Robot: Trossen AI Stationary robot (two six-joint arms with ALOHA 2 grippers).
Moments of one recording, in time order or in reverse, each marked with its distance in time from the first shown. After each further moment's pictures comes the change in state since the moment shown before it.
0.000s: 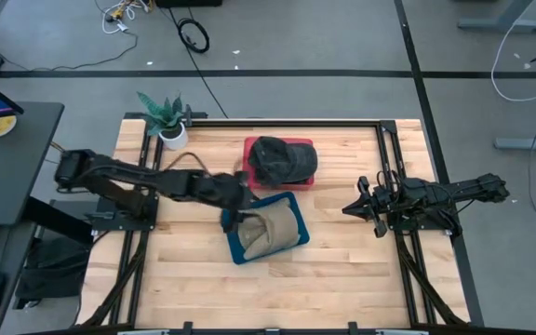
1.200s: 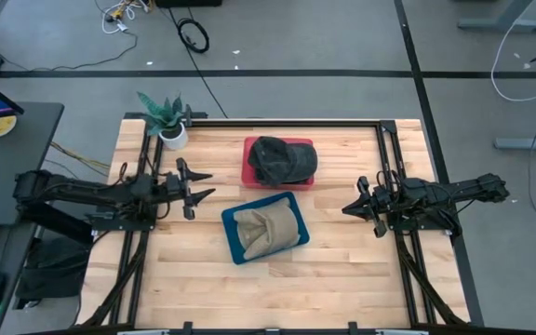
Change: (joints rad) left arm 0.095 -0.810 -0.930 0.846 -0.192 -0.083; right arm 0.000 0.000 0.000 0.000 0.000 0.000
